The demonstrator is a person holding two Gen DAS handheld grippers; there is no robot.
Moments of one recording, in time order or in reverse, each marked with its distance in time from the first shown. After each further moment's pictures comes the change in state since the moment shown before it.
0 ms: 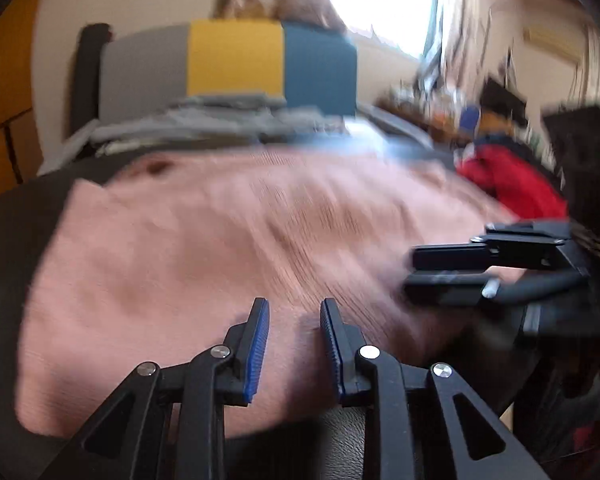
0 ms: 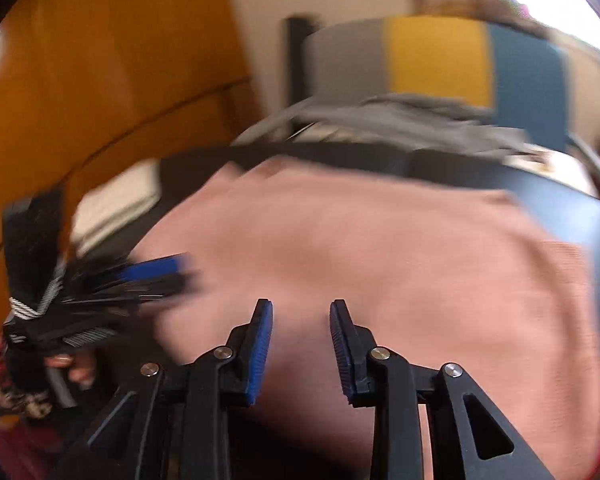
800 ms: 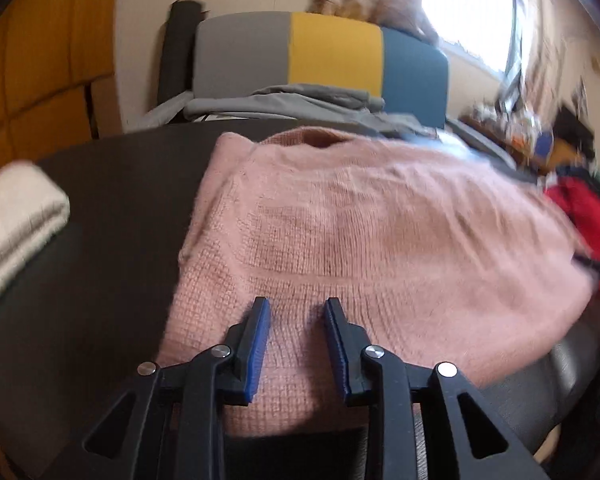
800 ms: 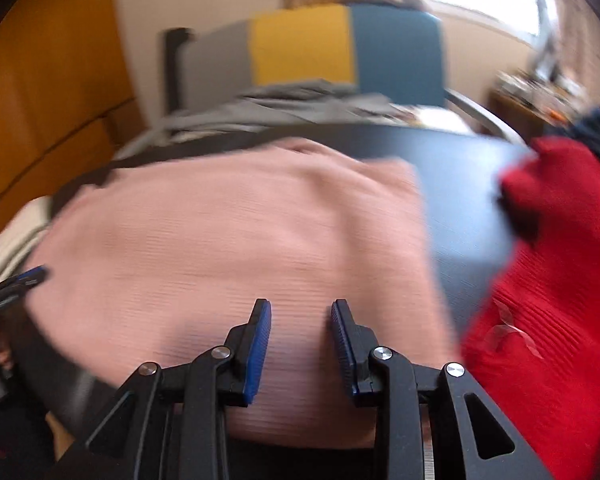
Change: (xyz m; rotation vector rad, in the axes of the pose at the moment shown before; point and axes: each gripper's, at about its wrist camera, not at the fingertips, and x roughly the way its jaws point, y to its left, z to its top) left arm -0.015 0.104 -0.021 -0.138 -0.021 0.231; right arm -0.070 -0.130 -0.069 0.324 -0.054 -0.366
